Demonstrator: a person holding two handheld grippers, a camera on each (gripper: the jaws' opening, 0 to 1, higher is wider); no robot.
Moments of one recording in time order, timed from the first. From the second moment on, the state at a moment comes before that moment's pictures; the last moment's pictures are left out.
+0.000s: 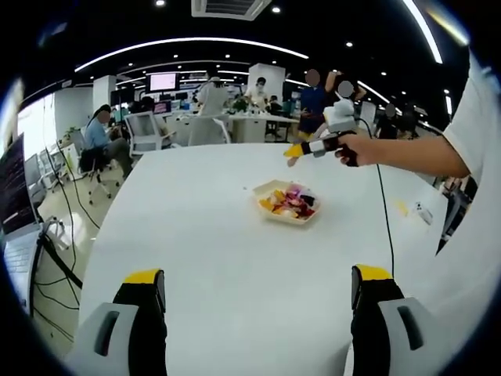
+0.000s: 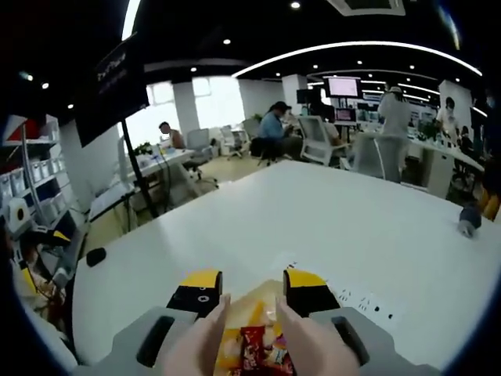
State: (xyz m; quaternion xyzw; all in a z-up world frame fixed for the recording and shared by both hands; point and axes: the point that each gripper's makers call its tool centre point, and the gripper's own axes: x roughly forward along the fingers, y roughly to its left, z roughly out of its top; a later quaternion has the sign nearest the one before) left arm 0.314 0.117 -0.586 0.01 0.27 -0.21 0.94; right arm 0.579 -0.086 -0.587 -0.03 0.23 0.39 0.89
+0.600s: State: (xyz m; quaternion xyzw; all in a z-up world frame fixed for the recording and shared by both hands) left arm 0.304 0.097 -0.577 0.03 0.26 -0.23 0.94; right arm 0.557 -0.107 -0.558 -0.07 0.18 0.37 0.91
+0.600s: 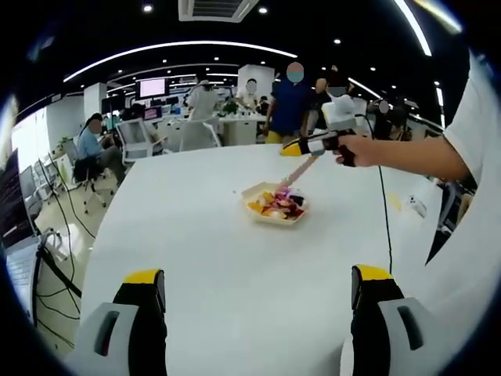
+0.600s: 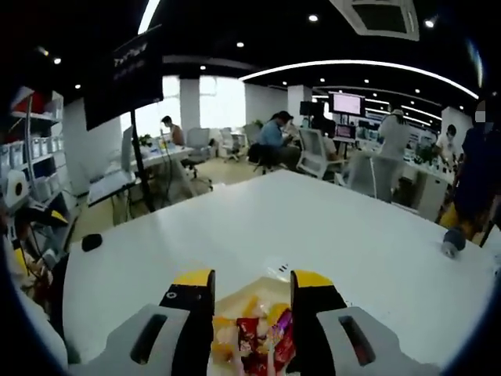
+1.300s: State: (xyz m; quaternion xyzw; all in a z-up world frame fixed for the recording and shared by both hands) left arm 0.297 0.061 -0.576 0.03 0.27 -0.26 0.93; right arm 0.529 -0.166 -0.584 -0.04 0.19 0.34 0.92
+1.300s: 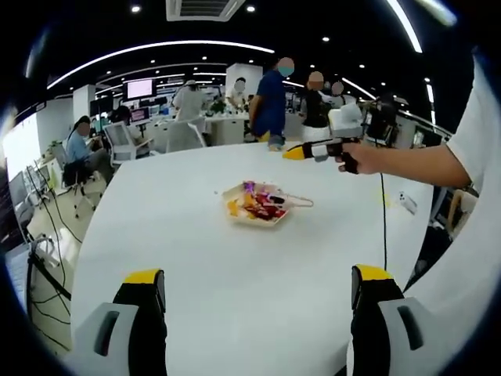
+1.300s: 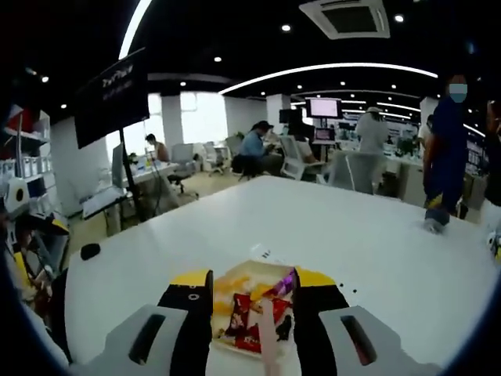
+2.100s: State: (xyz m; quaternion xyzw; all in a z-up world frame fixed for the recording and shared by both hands) left arm 0.306 0.069 -0.591 0.02 0.30 -0.24 0.92; right arm 0.503 -0.209 -0.715 -0.19 0.31 0.32 0.87
